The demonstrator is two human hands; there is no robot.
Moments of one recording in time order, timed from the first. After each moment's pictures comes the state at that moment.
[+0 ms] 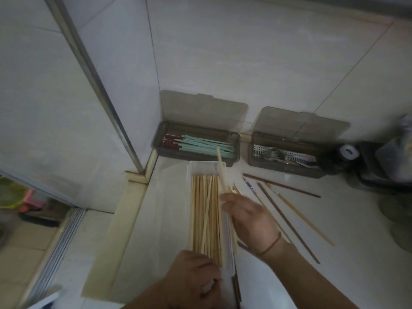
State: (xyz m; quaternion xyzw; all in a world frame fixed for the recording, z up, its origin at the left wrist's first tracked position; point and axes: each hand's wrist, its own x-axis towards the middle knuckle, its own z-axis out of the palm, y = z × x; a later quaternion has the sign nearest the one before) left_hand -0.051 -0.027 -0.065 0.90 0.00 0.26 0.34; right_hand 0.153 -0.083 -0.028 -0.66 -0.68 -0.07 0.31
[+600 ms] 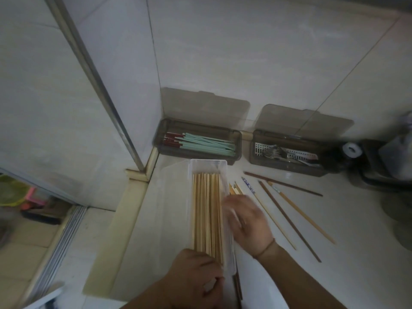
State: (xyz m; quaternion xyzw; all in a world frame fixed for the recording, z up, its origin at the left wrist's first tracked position) left_hand -0.051 -0.028 -0.067 0.90 0.02 0.25 0.35; right_hand 0.145 -0.086 -0.051 -0.70 -0.61 0.04 0.37
